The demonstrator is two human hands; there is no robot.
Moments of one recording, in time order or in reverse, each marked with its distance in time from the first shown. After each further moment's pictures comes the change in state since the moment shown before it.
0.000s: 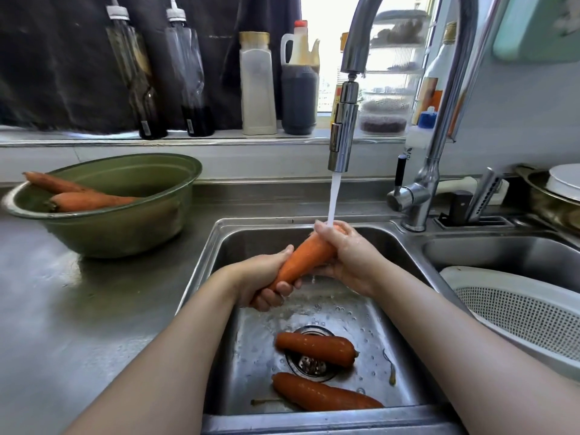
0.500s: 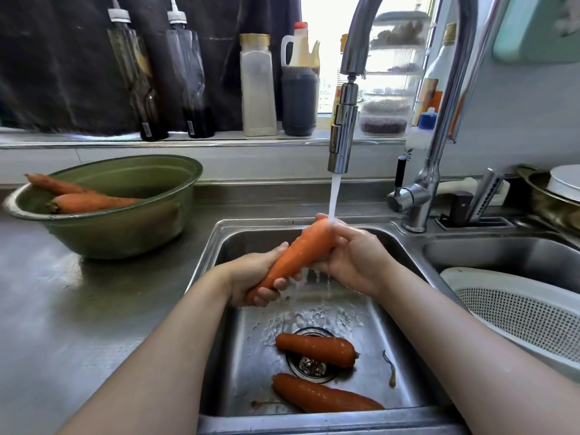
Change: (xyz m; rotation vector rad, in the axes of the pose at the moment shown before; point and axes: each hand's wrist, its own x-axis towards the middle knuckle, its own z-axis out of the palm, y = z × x) left_hand -0.006 -0.003 -0.011 -0.080 -0.023 0.094; right_hand 0.000 -0.004 -0.005 0.335 -0.159 0.017
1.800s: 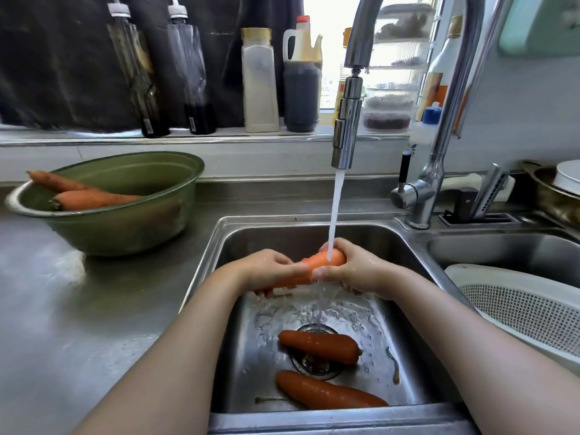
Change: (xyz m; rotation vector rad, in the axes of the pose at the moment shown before) left_hand 0.014 0.002 -0.005 0.743 0.256 0.159; right_hand 0.002 0.005 -0.031 -1.125 0.037 0.110
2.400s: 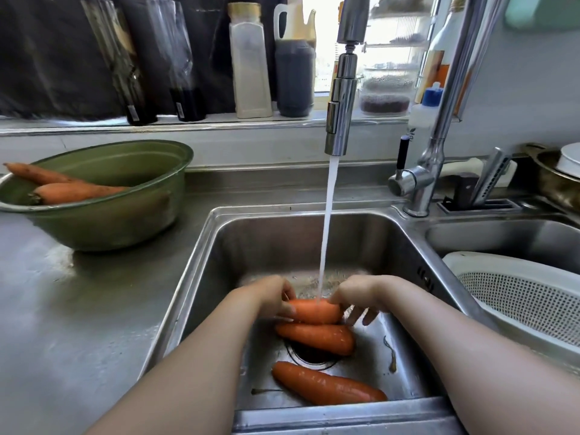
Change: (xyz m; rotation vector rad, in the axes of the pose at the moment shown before) left_hand 0.037 -0.045 0.056 0.386 -0.083 -0.110; right_hand 0.013 0.045 0.020 -0.252 -0.232 0.446
